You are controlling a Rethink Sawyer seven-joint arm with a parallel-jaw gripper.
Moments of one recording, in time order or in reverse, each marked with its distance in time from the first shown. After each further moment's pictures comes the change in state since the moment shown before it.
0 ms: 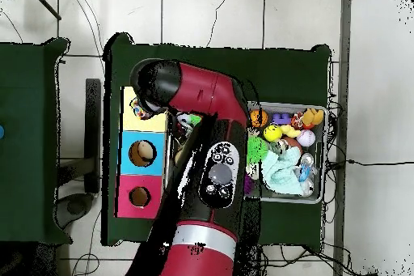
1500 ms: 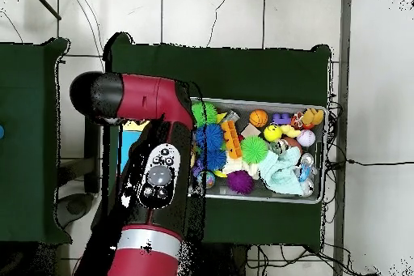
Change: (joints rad) arm 0.148 0.035 -0.010 -0.016 -0.006 0.003 0.000
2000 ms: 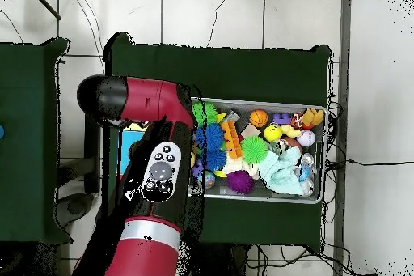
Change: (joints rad) arm 0.001 0.042 -0.008 0.000 0.009 0.000 0.000
